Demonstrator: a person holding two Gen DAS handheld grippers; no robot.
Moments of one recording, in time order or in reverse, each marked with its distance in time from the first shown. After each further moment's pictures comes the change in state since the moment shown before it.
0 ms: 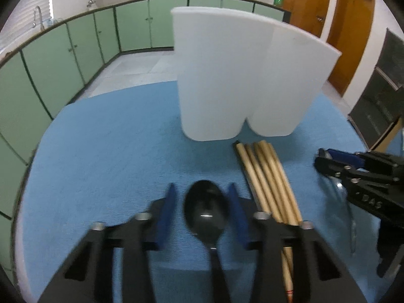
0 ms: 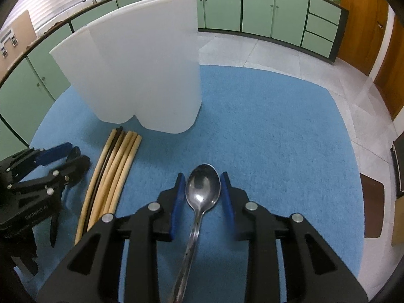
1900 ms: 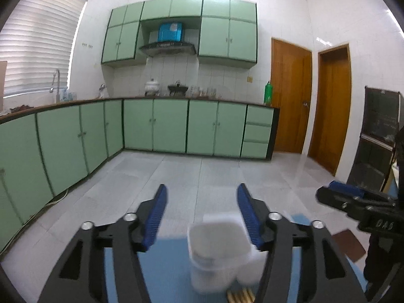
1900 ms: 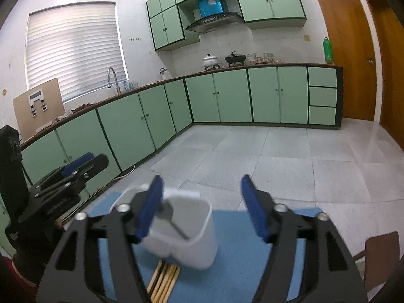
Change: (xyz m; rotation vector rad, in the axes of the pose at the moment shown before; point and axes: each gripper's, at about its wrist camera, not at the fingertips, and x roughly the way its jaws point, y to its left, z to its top) left arm -0.108 0.002 0.080 0.006 -0.595 0.017; right arm -0.118 -0.013 0.055 0.033 -0.519 0.106
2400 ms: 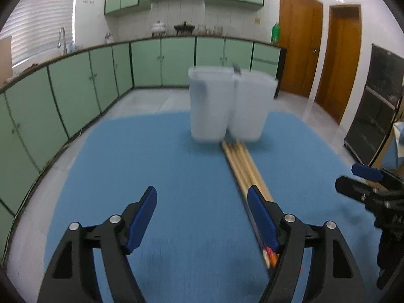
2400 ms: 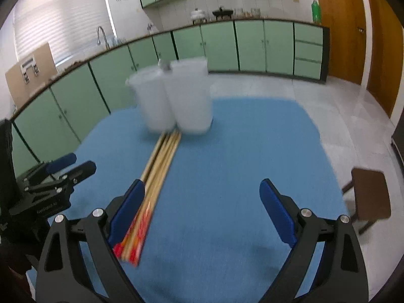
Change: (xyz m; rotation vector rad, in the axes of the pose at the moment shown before) left arm -0.093 -0.023 -0.143 -0.003 0.362 0.053; right arm -0.078 0.040 -0.163 0.027 0.295 -0.065
